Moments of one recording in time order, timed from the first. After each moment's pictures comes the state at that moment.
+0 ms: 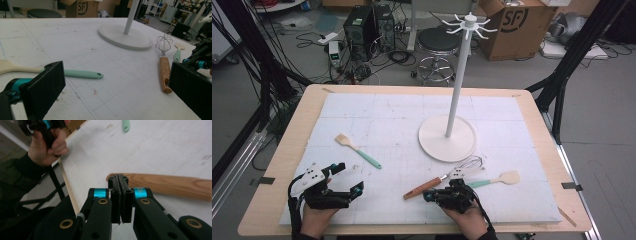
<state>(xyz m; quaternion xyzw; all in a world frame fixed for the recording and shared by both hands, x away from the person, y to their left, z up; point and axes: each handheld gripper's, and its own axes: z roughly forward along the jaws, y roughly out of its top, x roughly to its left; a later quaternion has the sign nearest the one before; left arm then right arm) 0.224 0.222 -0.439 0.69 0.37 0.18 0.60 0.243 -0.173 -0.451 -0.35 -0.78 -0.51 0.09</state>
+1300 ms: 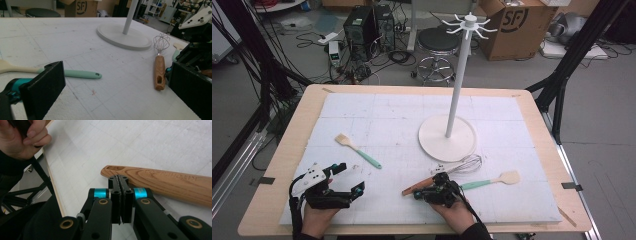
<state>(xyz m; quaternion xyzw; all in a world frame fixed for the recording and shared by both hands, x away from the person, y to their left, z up) 0.225 0.219 -0.439 0.69 0.37 0.17 0.60 0.263 -0.138 -0.458 -0.37 -0.81 -0.44 0.10</state>
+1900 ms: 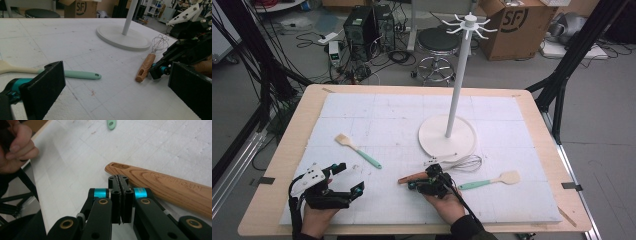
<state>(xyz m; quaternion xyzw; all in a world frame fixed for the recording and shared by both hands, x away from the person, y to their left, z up) 0.224 0.220 -0.439 0.68 0.37 0.17 0.60 0.285 -0.120 -0.457 -0.38 -0.81 -0.45 0.08</state>
